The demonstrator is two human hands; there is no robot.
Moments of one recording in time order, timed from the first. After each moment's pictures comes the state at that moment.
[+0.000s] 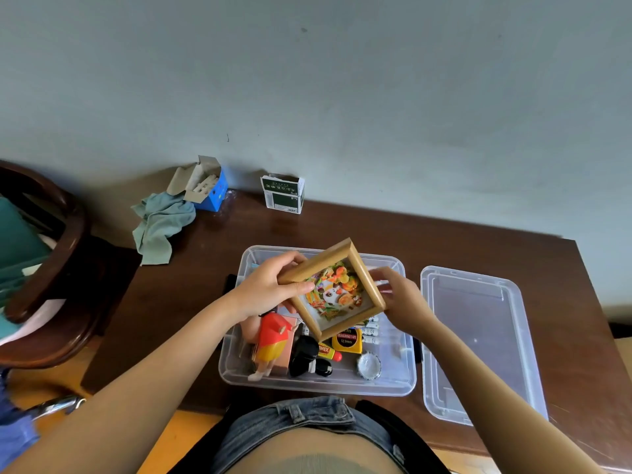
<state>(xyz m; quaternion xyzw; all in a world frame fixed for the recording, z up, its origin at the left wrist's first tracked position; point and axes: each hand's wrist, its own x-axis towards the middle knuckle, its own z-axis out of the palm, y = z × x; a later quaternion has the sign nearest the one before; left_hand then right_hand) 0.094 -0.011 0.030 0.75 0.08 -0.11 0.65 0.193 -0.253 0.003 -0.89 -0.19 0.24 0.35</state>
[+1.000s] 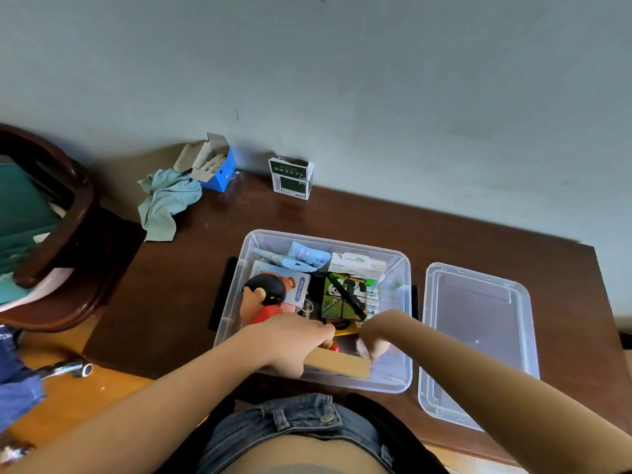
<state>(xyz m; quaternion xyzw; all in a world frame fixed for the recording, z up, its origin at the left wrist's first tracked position) 0.064 -0.077 0.034 0.90 -0.14 -0.37 0.15 0.178 -0.219 -0.039 -0.66 -0.42 0.53 -0.33</state>
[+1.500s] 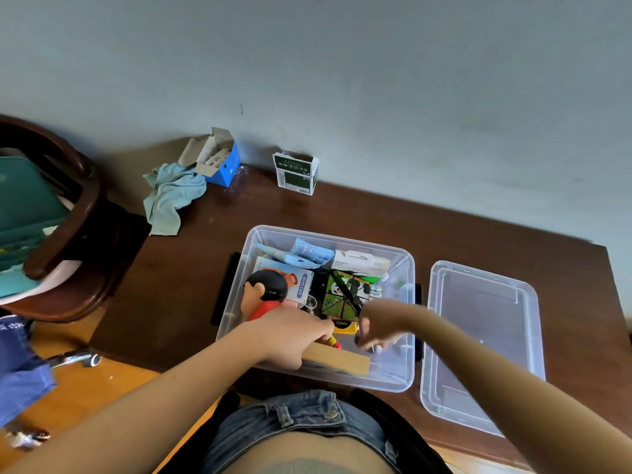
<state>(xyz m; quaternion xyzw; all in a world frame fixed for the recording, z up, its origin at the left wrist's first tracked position) 0.063 -0.071 0.033 0.92 -0.14 -0.35 0.15 0.191 -0.233 -0.016 -0.76 -0.39 0.52 -0.05</state>
